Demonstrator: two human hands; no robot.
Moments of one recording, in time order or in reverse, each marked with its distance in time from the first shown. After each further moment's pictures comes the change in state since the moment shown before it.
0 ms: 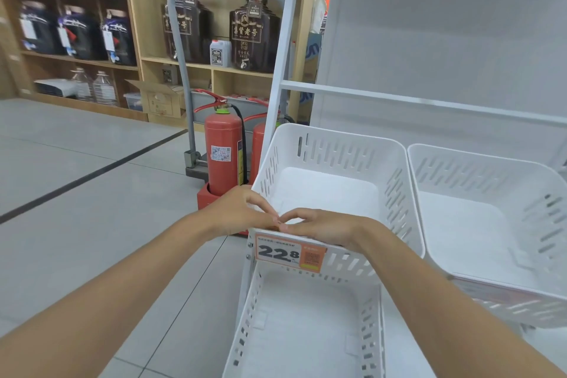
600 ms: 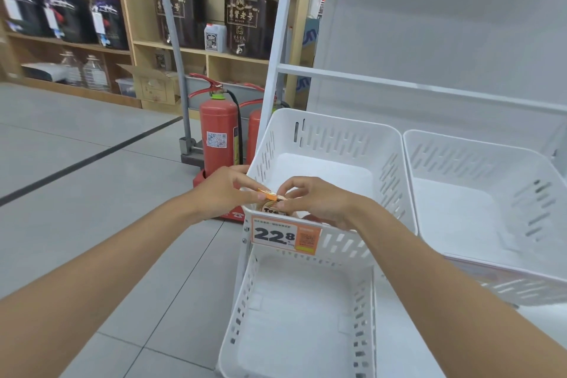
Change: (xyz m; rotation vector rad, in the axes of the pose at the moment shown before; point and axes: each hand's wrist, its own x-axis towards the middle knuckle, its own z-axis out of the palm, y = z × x) left_hand -0.008 -0.002 -0.007 -0.102 0.047 0.071; right_hand -0.002 -0.012 -0.001 0.255 0.097 -0.144
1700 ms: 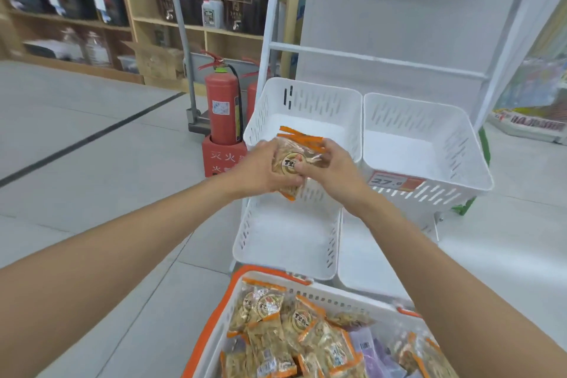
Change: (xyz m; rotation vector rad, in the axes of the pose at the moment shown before) left_hand -0.126 0.073 0.070 0.043 -0.063 0.161; right_hand -0.181 0.004 0.058 0.207 0.431 -0.354
